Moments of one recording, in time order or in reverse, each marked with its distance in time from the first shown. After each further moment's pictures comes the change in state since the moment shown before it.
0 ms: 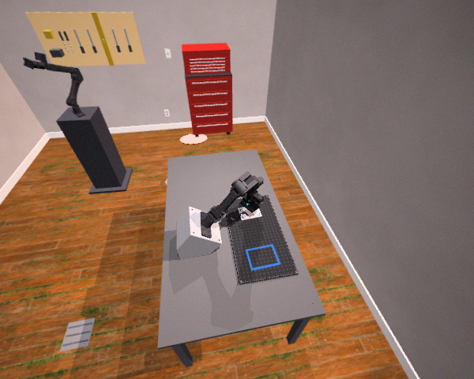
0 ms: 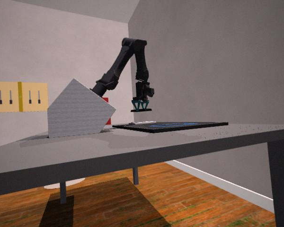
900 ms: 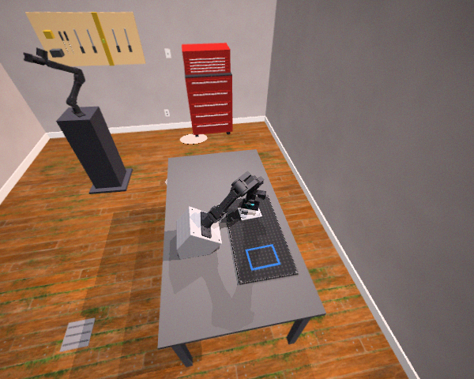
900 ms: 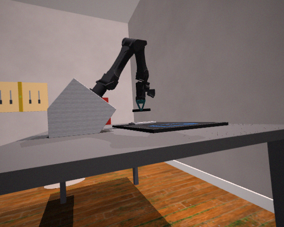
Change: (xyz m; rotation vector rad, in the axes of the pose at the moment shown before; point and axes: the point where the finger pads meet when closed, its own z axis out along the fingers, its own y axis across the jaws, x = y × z) arm -0.002 -0.001 0.000 0.007 -0.008 -0.623
